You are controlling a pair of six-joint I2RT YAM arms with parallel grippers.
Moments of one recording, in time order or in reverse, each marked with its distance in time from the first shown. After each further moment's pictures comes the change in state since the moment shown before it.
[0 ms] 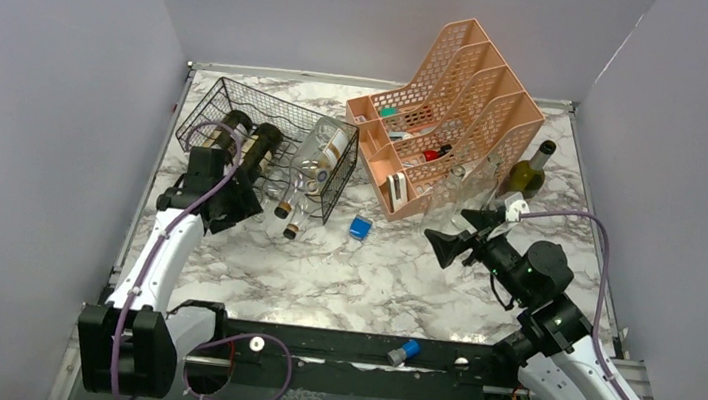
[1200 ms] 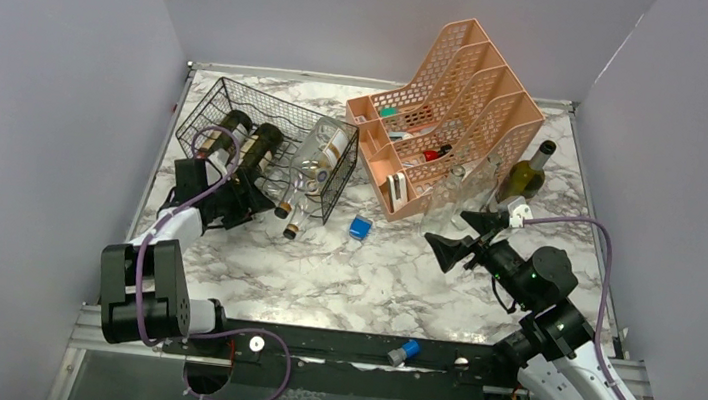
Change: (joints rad) left arm 0.262 0.256 -0.243 0.591 0.571 0.111; right arm 0.000 -0.055 -0.013 0.000 -0.040 -0.001
